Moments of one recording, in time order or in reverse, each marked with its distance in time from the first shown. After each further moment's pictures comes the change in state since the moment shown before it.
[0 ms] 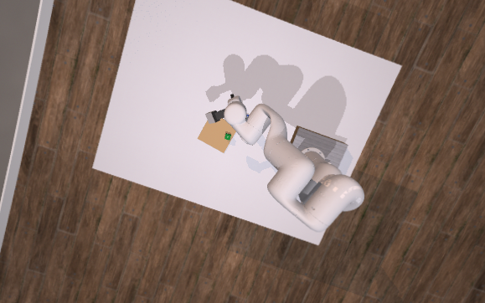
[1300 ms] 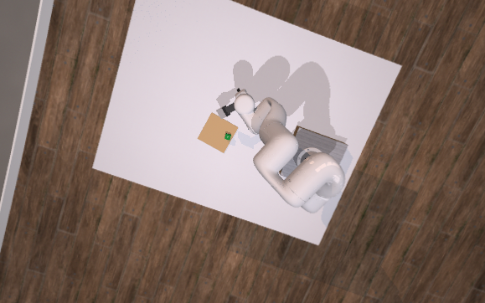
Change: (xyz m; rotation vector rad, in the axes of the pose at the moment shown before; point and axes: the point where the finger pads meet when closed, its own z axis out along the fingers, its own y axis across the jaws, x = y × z) arm -0.037 0.012 0.094 0.004 -0.002 -0.150
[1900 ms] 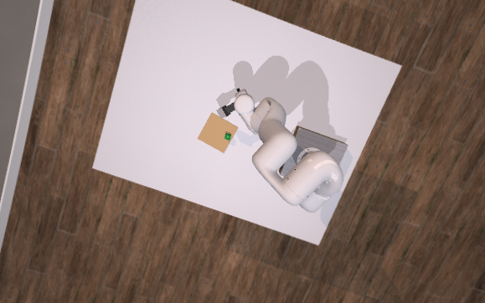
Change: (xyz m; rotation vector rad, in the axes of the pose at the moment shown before) arm 0.000 0.001 0.006 -0.002 0.001 0.000
